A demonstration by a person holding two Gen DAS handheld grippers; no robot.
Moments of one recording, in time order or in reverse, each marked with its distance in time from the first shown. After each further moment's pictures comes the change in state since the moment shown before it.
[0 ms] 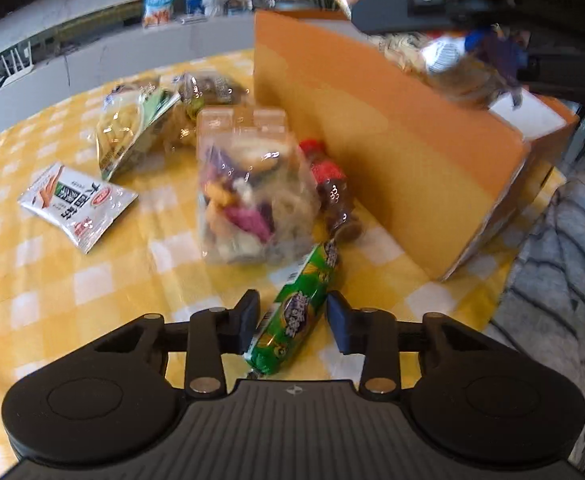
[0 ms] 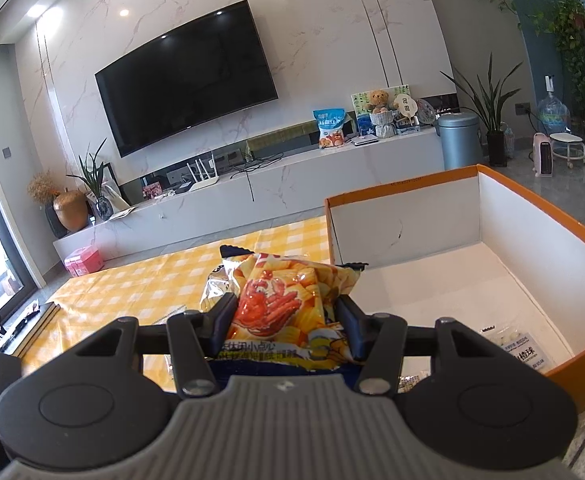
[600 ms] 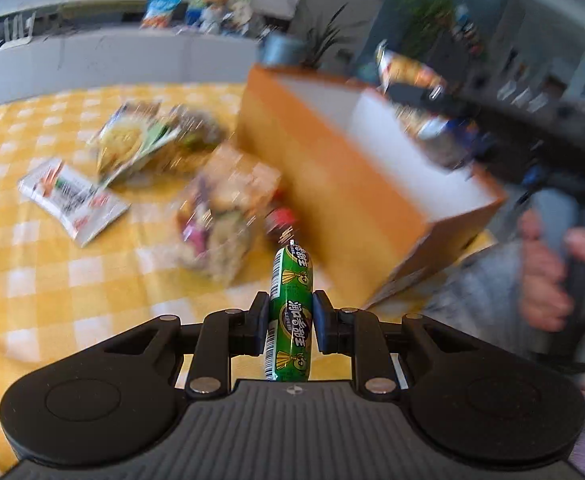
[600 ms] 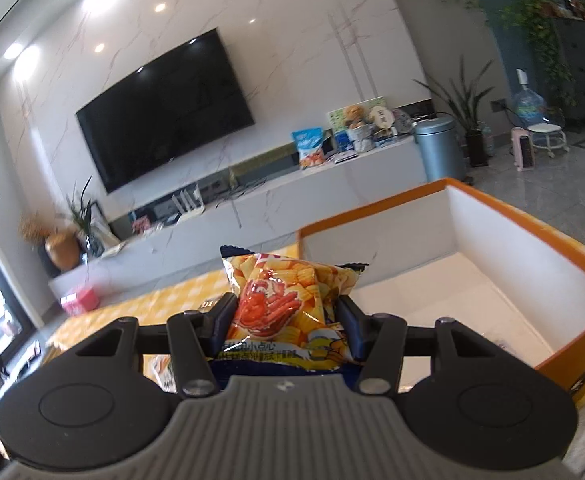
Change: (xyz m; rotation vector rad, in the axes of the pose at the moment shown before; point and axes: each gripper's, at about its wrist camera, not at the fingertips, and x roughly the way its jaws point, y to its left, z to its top) left arm -0.073 0.010 0.006 -0.149 -0.112 -0.184; right arm -0.021 -0.024 0.016 0.116 -0.078 -0.038
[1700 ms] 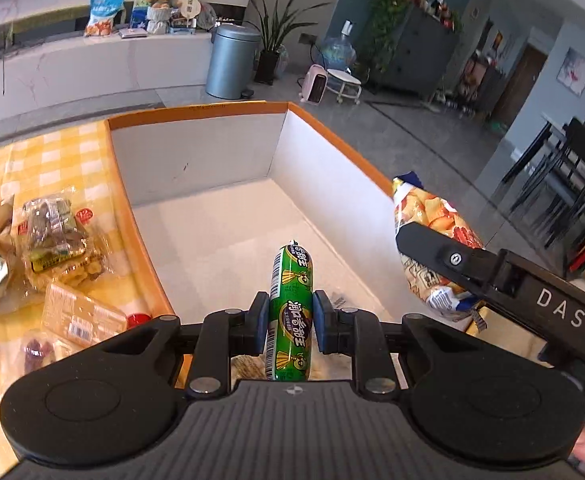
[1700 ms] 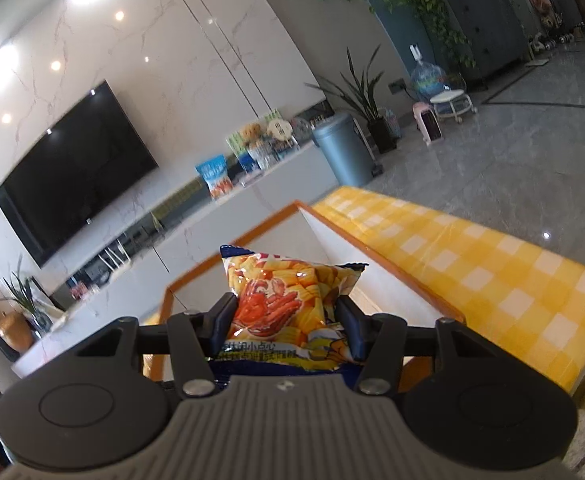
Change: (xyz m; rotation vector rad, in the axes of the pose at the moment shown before) left arm 0.127 -0.080 0.105 0.101 0.080 -0.016; right arm -0.019 -0.097 0.023 0.234 -0.031 -0.204
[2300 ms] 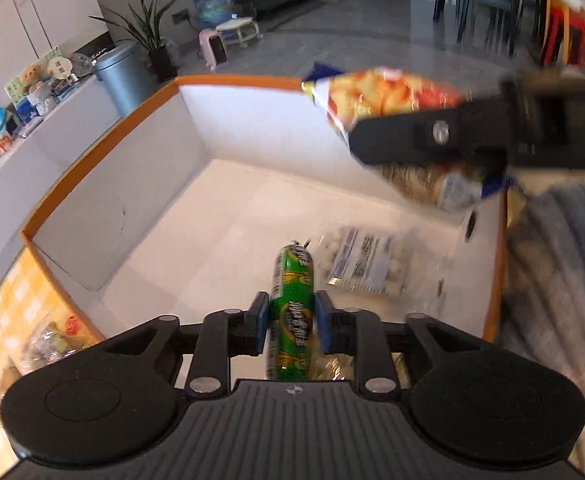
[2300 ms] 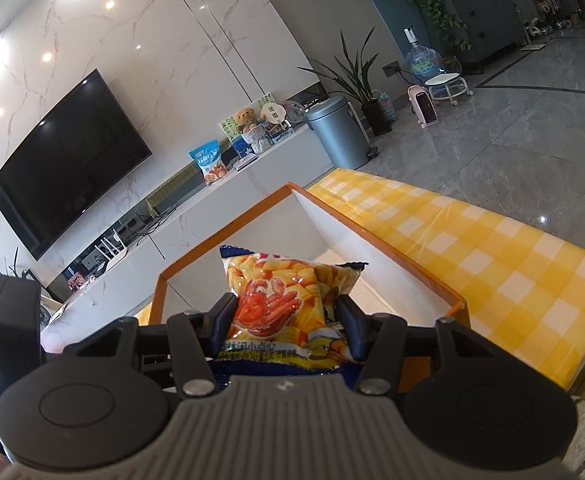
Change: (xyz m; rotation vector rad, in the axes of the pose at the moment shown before) left arm 0.043 -0.038 -0.019 0.610 0.182 0.056; right arm 0.006 -0.004 -0.002 0.023 0.035 -0.003
